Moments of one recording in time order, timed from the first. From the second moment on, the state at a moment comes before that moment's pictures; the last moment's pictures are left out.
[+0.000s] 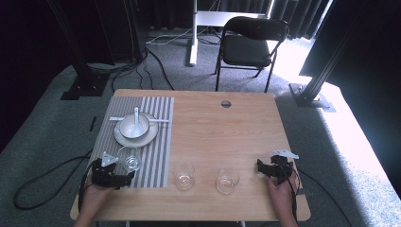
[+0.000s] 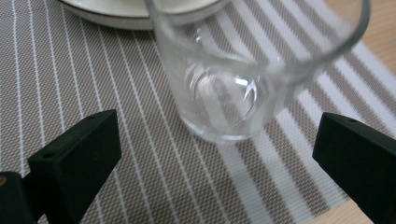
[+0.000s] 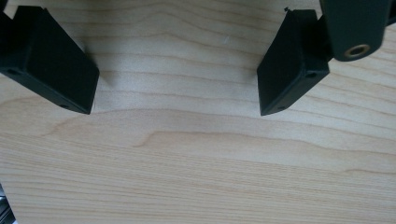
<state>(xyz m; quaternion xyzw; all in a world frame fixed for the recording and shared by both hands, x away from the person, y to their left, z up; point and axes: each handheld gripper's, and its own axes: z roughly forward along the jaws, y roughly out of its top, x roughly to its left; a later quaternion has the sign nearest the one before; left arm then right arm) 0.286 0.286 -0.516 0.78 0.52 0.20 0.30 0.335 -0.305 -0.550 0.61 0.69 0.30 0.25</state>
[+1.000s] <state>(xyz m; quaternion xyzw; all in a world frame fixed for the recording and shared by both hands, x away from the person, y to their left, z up) 0.218 0.338 -0.539 0.73 0.56 0.23 0.33 0.335 -0.305 -0.550 0.61 0.69 0.30 0.25</state>
